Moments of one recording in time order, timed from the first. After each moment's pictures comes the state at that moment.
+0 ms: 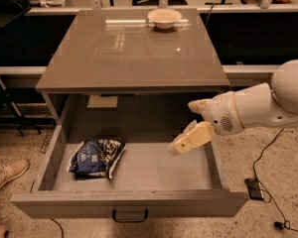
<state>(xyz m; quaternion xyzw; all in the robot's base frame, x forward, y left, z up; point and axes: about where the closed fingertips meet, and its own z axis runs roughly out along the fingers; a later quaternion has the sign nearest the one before) 0.481 -0.080 0.814 -0.45 0.77 0.32 0.33</state>
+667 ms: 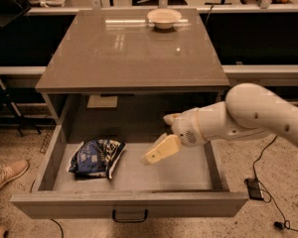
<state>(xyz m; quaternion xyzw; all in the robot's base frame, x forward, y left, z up) 0.493 -0.016 0.749 -0.45 0.76 0.34 0.32</state>
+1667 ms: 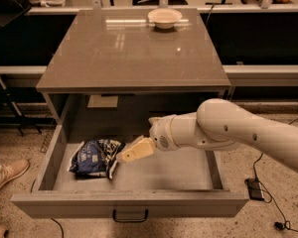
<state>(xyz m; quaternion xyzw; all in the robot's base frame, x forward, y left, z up) 0.516 0.040 0.722 -0.41 0.78 0.32 0.36</state>
